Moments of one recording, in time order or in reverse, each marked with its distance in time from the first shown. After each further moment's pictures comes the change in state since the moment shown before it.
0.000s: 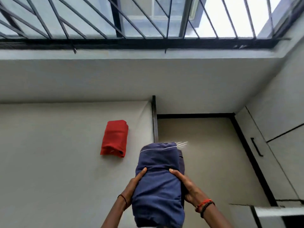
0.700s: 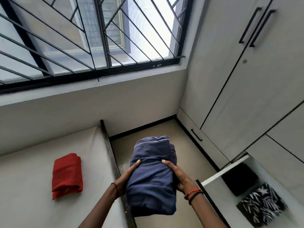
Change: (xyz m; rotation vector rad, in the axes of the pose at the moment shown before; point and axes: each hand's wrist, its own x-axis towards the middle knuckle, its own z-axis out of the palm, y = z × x) left_hand -0.035 0.023 0.193 0.325 -0.360 -0.033; right_hand -0.168 -0.049 -0.108 0.239 0.240 -0.322
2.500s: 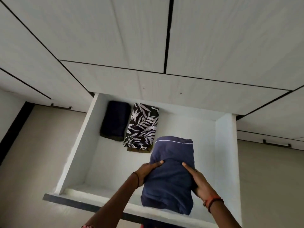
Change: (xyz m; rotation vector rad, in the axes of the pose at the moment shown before) left_hand 0.331 -0.434 0.527 1.106 -0.362 -0.574; right_hand -0.189 0.272 -0.652 0.872 0.788 -0.076
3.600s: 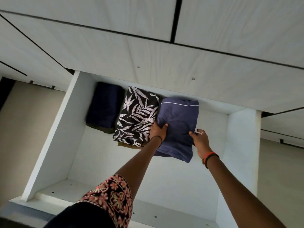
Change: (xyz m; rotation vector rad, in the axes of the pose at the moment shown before) left_hand 0.209 0.078 0.025 0.277 0.517 0.170; right_hand 0.209 -0.061 -0.014 -0.402 0.393 -0.185
